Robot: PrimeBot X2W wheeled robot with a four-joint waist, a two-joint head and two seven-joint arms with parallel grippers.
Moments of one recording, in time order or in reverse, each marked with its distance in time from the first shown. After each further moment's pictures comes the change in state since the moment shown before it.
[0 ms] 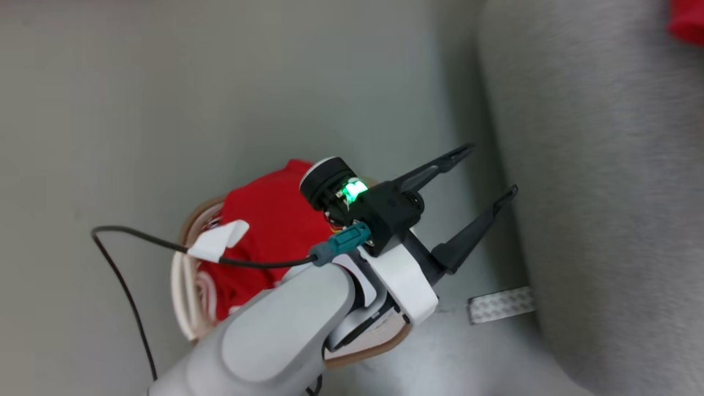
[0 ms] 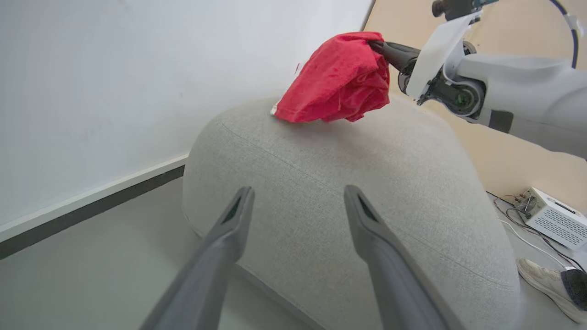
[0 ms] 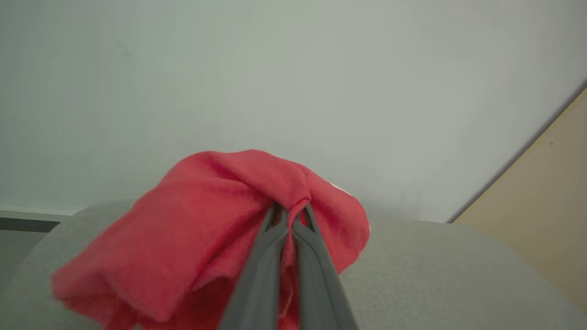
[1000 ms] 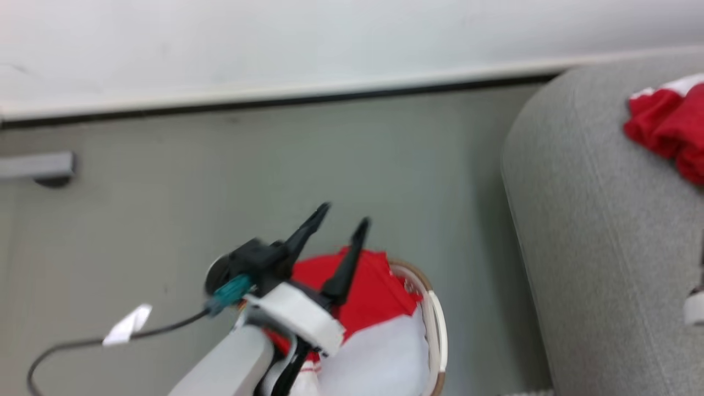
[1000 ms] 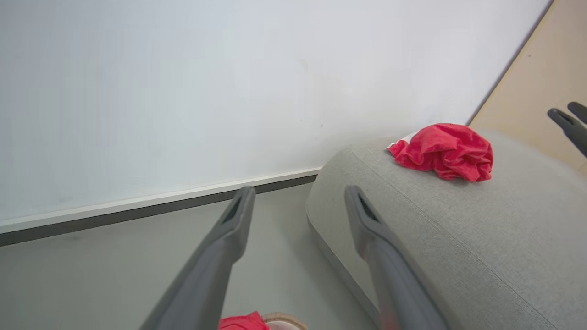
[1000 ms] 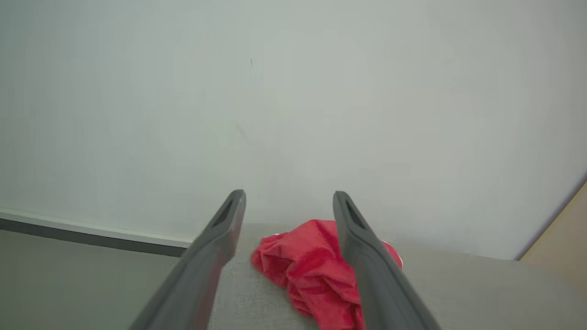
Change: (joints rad) left arm 0.287 0.069 0.184 0.101 -0.108 0.117 -0.134; right arm 0.537 0.187 -0.021 -0.389 -0.086 0.000 -0.014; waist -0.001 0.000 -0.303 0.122
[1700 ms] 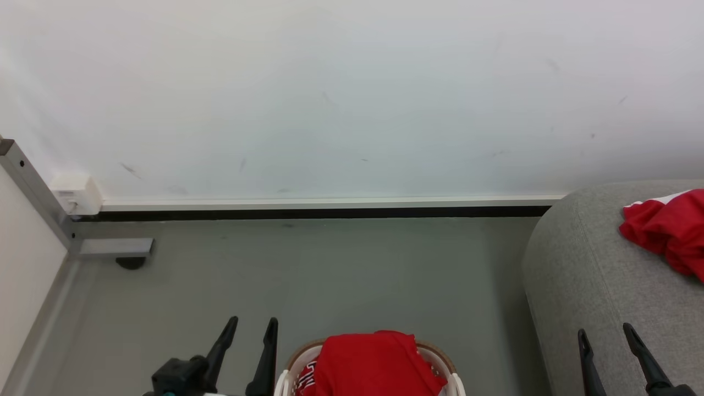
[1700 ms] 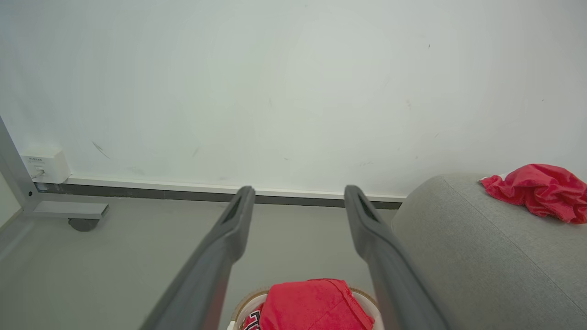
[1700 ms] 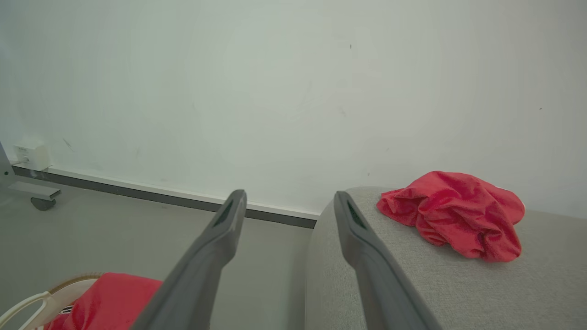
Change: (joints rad) left arm 0.482 -0.025 0.343 -0.071 0.114 0.015 -0.002; right arm 0.393 0.148 0.198 -0.004 0.043 0.000 0.000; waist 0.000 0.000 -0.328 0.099
